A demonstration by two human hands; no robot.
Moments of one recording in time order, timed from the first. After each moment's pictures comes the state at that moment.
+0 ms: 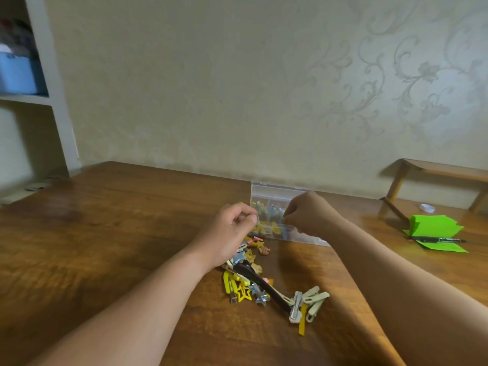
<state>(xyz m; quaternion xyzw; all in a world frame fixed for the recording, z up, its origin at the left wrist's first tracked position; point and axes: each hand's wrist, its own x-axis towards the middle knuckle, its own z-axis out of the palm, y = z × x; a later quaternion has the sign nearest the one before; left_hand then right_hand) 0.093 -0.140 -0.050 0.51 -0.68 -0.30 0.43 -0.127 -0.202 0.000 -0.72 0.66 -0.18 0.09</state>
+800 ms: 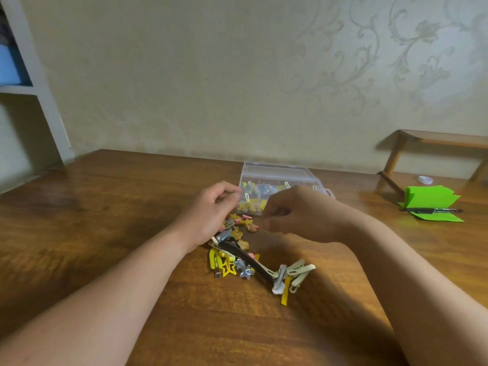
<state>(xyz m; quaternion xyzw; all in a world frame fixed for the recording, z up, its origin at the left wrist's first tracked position) 0.092 -0.128 -0.043 0.52 -0.66 -0.34 0.43 -0.140 -0.116 0.018 -0.85 0.47 -0.14 0.19</state>
